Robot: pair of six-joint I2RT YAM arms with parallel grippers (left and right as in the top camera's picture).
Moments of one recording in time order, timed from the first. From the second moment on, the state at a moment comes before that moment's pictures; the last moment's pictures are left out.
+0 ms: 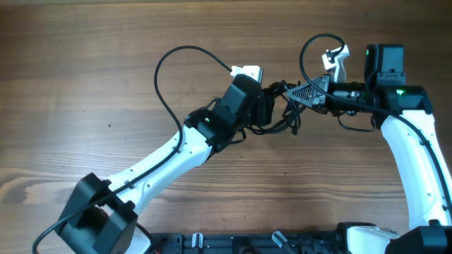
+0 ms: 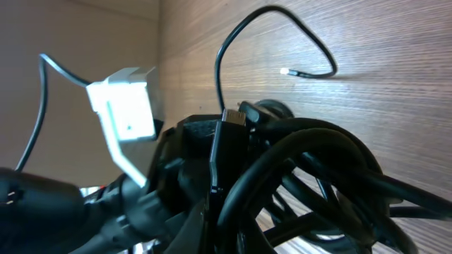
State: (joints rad) left arm -0.73 1.62 1.10 -0.20 0.00 -0.60; right arm -0.01 1.42 1.18 -0.81 -0.96 0.34
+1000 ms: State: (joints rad) left arm -0.46 1.41 1.09 -0.29 0.18 -0.58; right arm 0.01 1.52 1.20 -0.98 -0.60 0.29
